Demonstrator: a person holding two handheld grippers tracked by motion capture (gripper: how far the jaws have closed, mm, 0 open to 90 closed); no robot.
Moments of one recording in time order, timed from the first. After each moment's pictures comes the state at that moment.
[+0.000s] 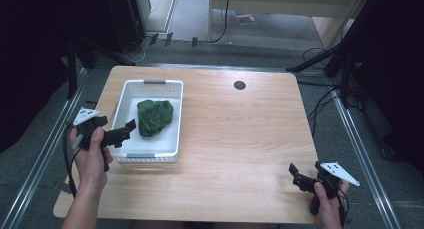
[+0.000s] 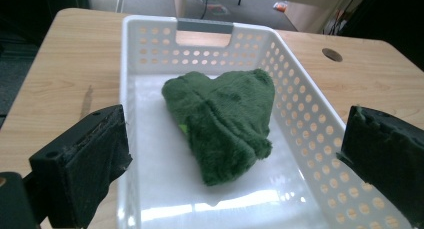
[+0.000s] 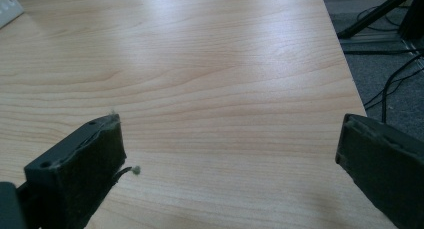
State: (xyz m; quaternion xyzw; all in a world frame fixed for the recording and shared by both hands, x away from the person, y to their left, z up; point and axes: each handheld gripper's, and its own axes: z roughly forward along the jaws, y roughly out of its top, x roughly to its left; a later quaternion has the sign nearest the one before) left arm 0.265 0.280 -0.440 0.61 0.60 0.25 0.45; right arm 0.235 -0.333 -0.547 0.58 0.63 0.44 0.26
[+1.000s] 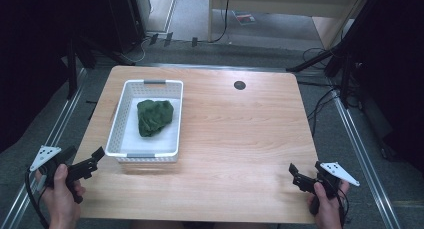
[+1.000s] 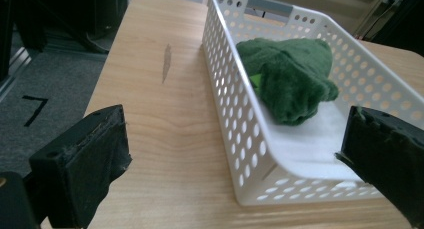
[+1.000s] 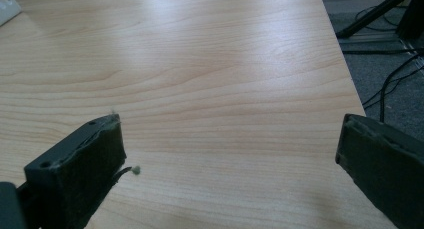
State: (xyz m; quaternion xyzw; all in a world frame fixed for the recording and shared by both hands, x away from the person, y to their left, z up) left arm 0.191 0.348 -0.497 0.56 0.62 0.28 0.47; right arm 0.235 -0.333 -0.547 0.58 0.63 0.44 0.26
